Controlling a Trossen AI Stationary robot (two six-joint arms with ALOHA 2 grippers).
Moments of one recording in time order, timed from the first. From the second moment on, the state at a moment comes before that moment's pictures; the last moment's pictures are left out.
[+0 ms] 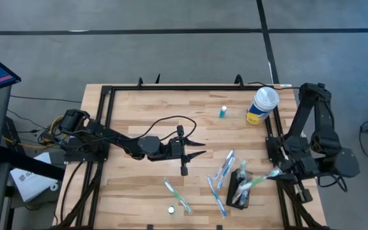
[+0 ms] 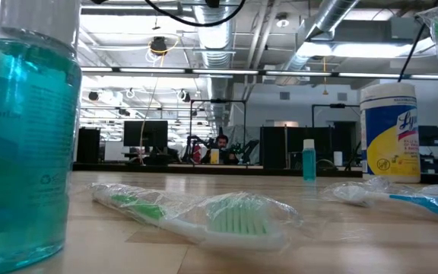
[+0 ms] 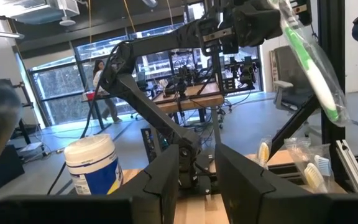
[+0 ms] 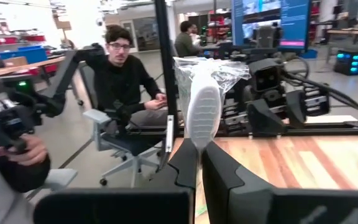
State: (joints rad) left arm -0.27 1.70 1.00 0.84 -0.37 0.23; right arm 1.39 0.89 0.90 -0.10 1.21 0.21
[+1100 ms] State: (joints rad) left arm -0.27 1.70 1.00 0.84 -0.37 0.22; right arm 1.52 0.89 0.90 -0.53 1.20 0.68
